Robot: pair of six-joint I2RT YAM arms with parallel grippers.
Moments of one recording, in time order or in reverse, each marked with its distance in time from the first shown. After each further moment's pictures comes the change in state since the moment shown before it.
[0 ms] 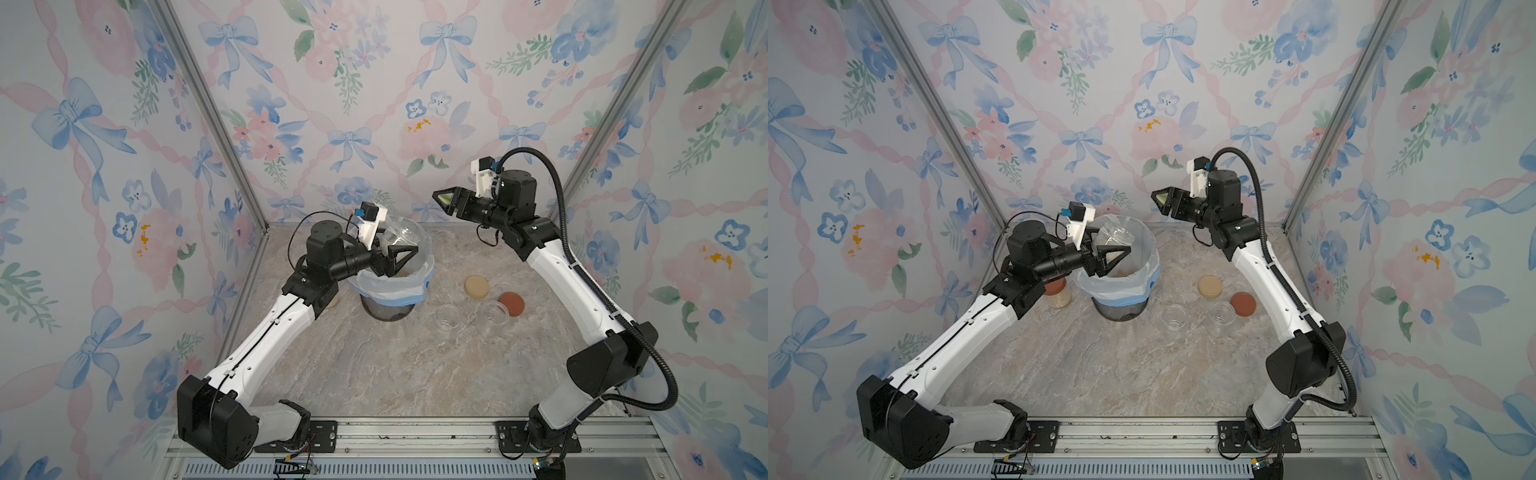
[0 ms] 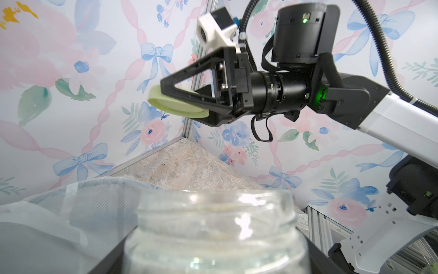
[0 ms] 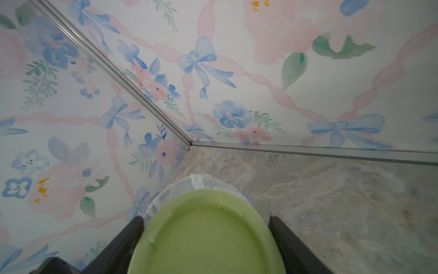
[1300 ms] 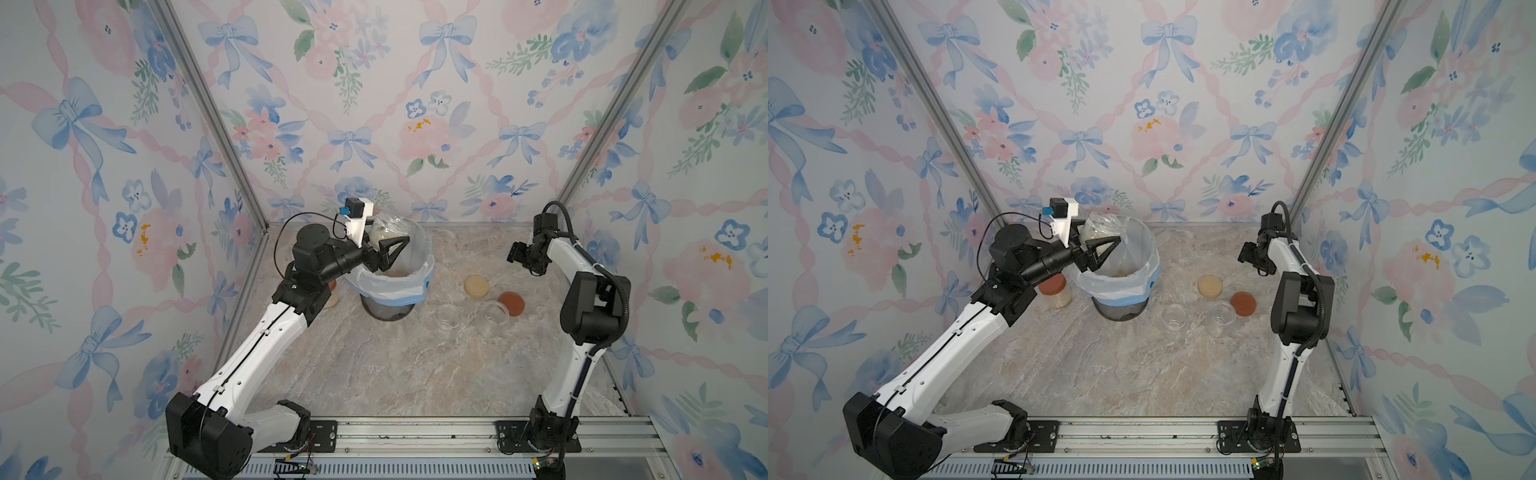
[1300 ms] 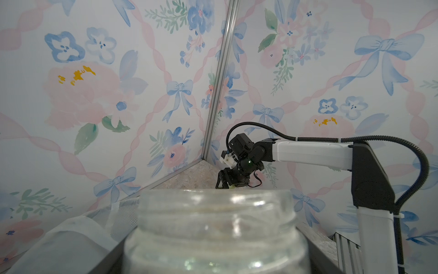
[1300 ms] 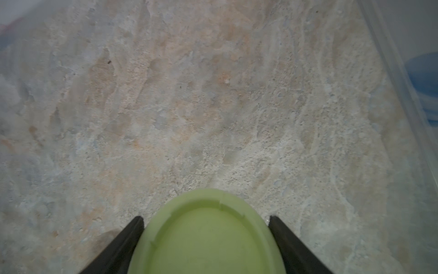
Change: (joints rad) left arm 0.020 -0.068 -0.033 0.078 -0.086 0.003; right arm -0.461 0.480 0.027 -0.405 0.354 -0.227
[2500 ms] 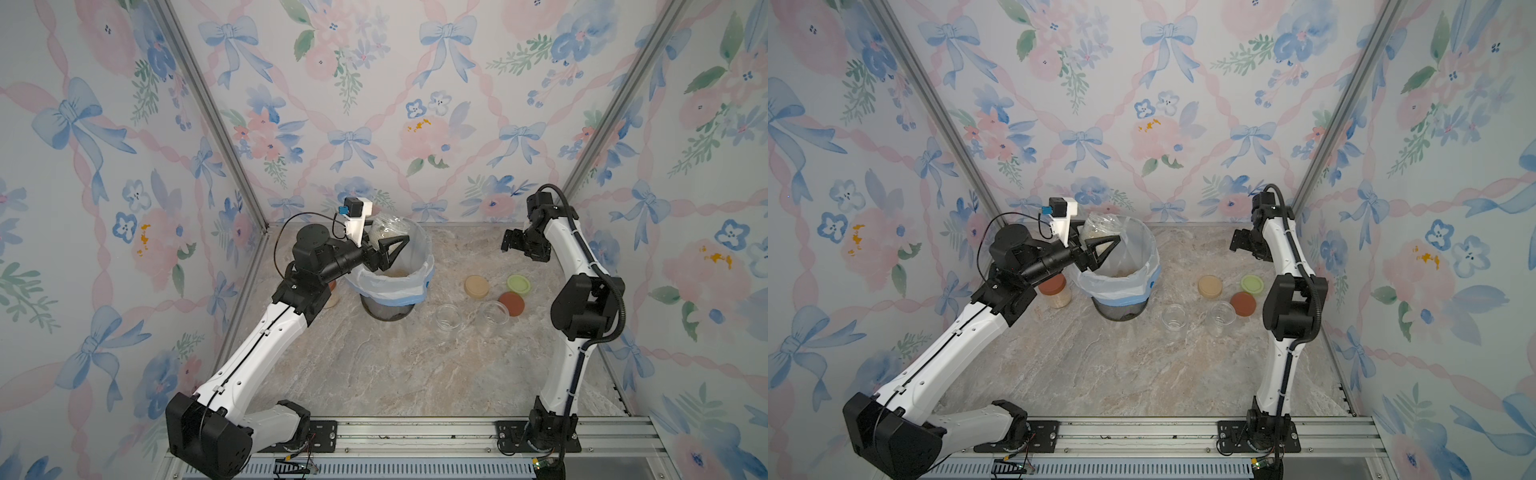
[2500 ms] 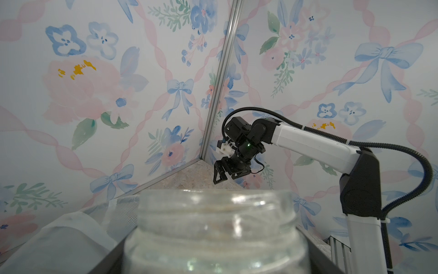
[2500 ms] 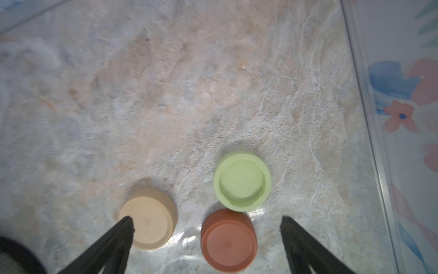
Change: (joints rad) left arm 0.000 -0.003 -0.003 0.000 -0.003 -0.036; right arm 0.114 -0.038 0.355 -0.411 0.008 -0.007
